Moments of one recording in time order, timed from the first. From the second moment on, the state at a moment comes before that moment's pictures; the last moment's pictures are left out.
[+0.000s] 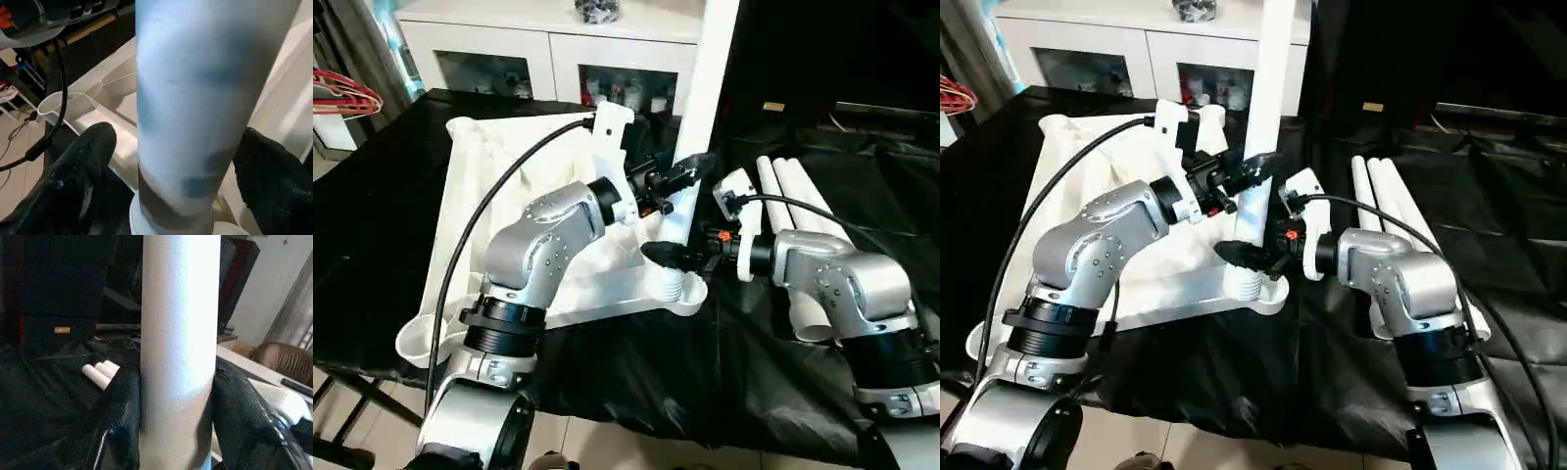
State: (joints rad) left arm -0.72 0.06 -0.04 0.15 -0.48 0.57 -0.57; right arm -0.56 -0.36 0.09 0.08 0.44 0.86 0.82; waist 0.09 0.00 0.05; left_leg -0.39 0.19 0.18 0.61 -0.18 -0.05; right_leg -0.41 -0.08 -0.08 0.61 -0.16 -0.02
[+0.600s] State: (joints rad) left arm -0.72 0.05 -0.03 0.15 -0.49 0.58 -0.57; right arm -0.56 -0.36 0.09 0.09 0.44 0.86 0.82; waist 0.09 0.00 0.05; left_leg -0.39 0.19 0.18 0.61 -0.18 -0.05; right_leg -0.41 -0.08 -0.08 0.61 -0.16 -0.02
